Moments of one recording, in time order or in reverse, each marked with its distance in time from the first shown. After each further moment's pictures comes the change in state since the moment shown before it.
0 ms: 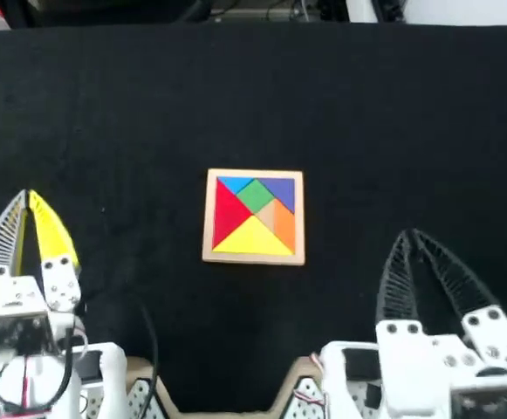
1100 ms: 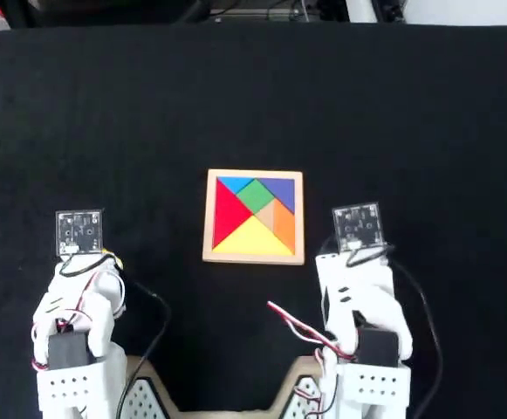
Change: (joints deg) left arm -0.1 0.1 45.7 -0.4 6.0; right arm 0.9 -30.1 102.5 -41.8 -0.1
